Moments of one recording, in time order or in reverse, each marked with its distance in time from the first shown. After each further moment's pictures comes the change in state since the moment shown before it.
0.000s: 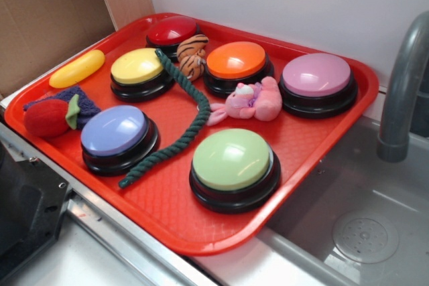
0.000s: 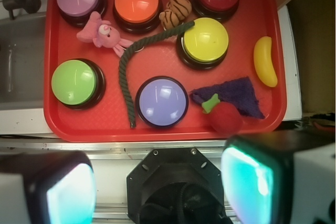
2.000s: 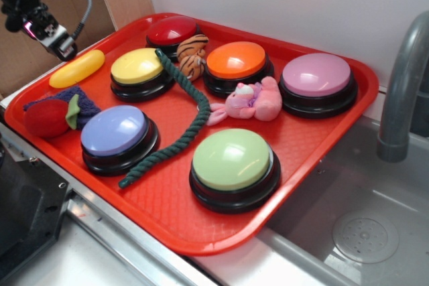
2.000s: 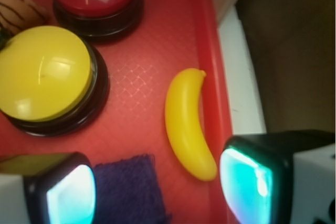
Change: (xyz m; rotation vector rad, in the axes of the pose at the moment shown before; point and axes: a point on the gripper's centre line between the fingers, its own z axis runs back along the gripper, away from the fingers) arm 0.053 0.167 -0.158 0.139 -0.231 -0.091
